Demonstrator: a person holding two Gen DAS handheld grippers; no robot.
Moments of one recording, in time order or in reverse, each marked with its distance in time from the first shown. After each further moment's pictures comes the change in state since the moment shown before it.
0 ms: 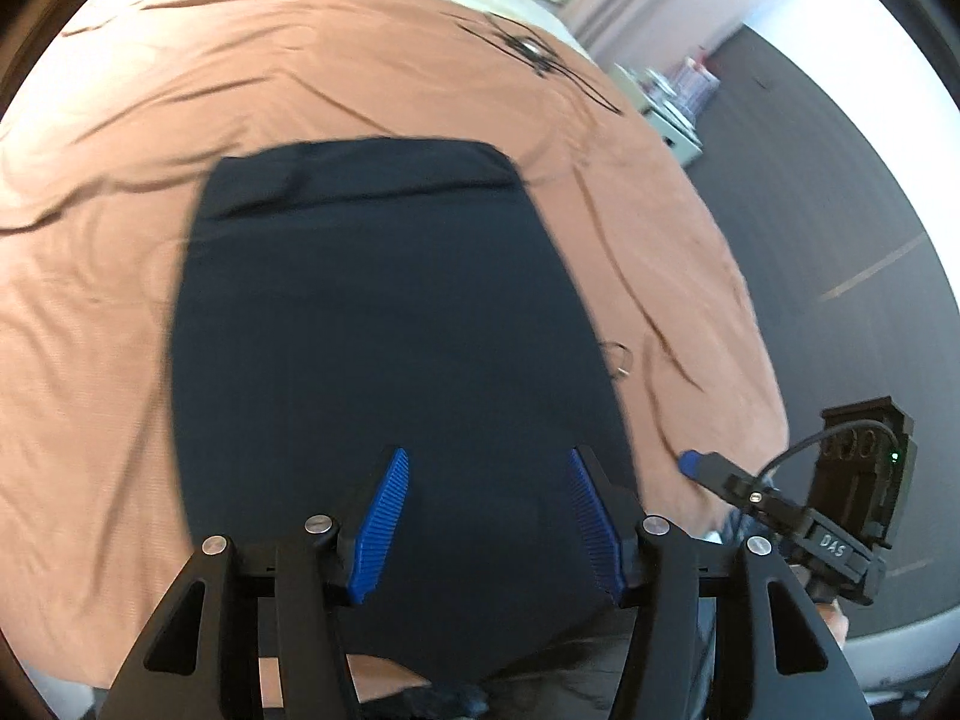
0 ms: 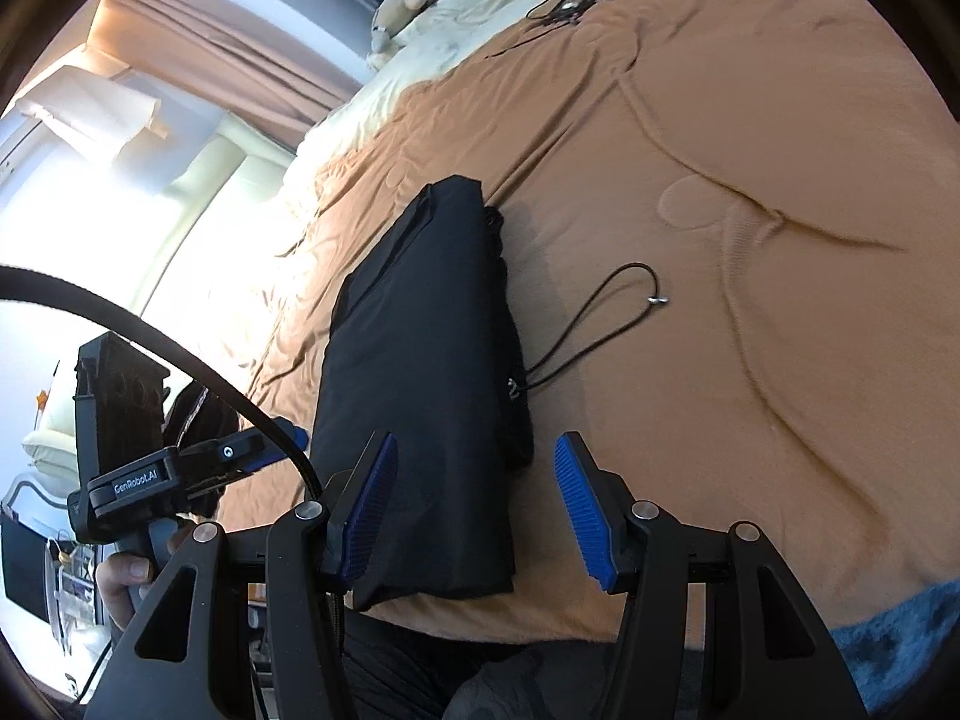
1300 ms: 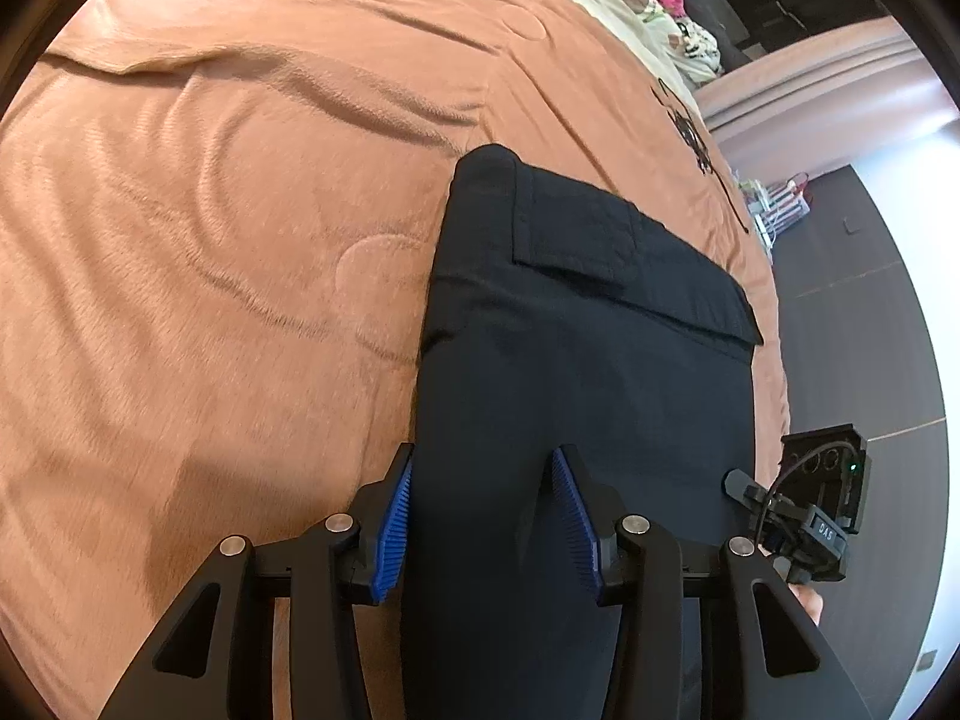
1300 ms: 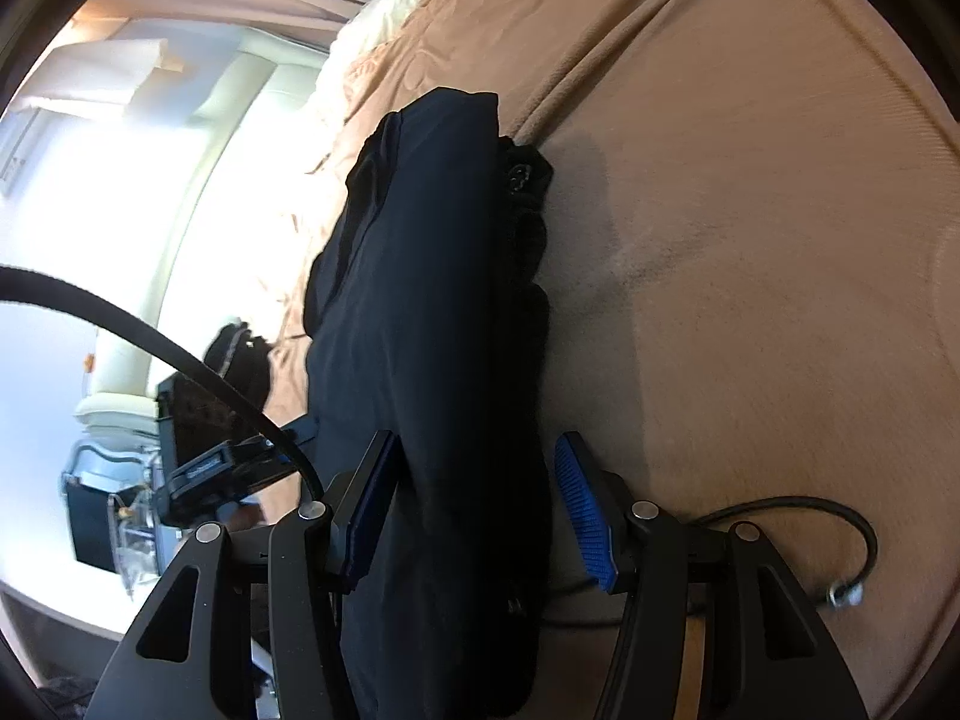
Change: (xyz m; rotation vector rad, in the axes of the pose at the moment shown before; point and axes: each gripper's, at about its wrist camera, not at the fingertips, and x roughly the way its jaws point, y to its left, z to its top) left arm 0.025 0.143 0.025 -0.339 -0.049 -0.030; right arm 0.180 -0.031 0.108 0.017 0.301 0.229
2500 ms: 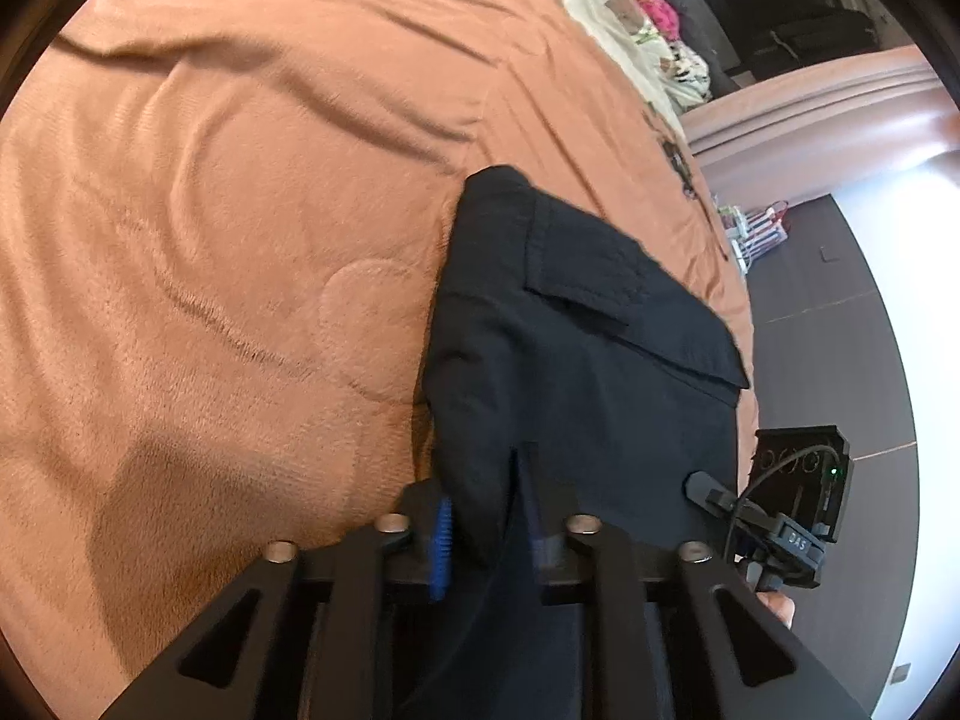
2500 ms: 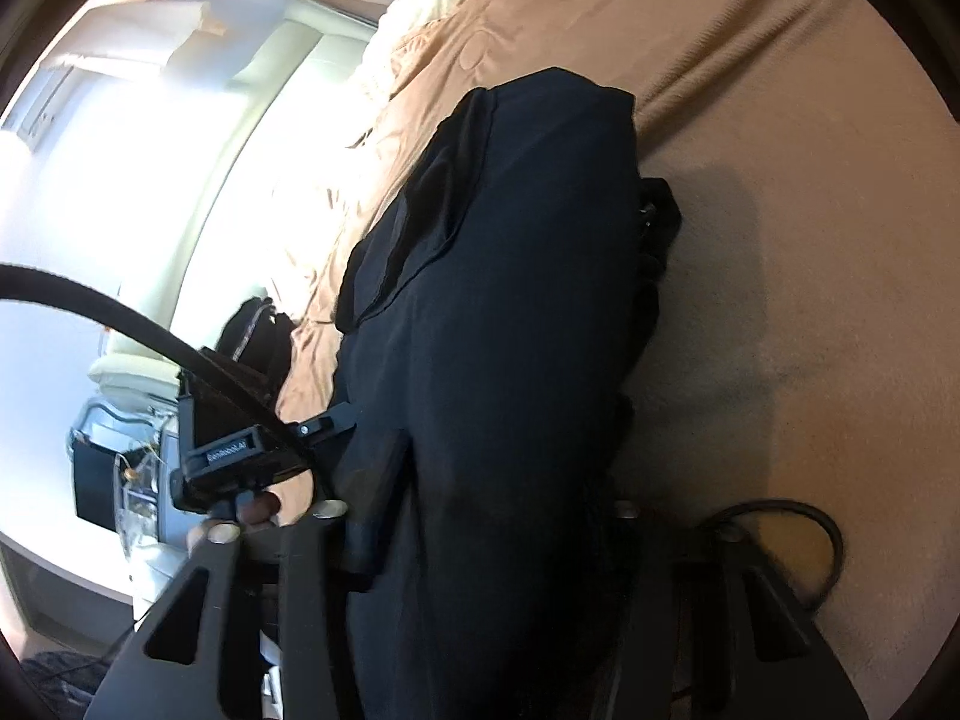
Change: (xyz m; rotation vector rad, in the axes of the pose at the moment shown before) left arm 0.001 0.010 0.006 -0.028 -0.043 -0.084; right arm 0.029 0.000 0.009 -0.108 0.032 0.038
